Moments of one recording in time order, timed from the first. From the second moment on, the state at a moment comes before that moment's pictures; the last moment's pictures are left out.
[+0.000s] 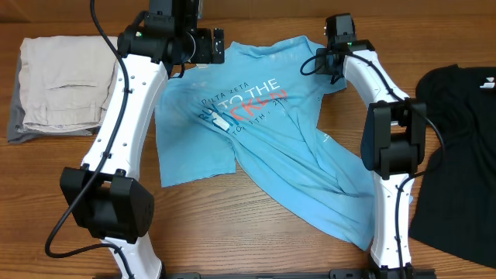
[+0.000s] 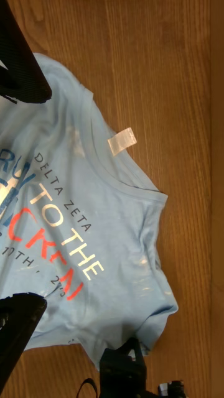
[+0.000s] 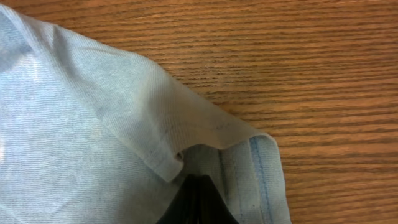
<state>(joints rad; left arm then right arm) -0.19 1.95 1.95 -0.89 0.12 -0.18 0.12 2.50 2.06 -0.63 0.14 0.17</state>
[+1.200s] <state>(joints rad) -0.19 1.95 1.95 -0.89 0.12 -0.18 0.10 2.50 2.02 -0.40 0.09 0.20</state>
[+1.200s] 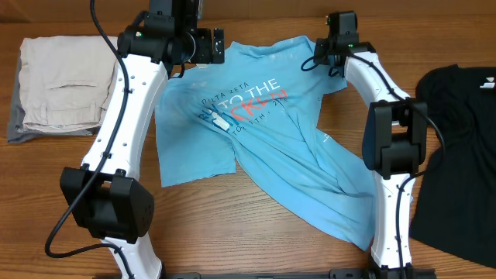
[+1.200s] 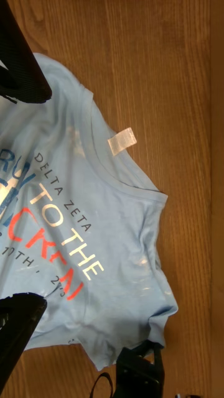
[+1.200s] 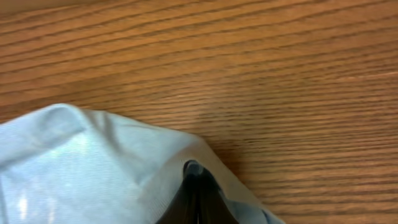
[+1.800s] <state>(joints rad) -0.19 1.95 1.95 -0.89 0.12 -0.18 -0.01 2.52 2.01 -0.18 0.08 0.20</state>
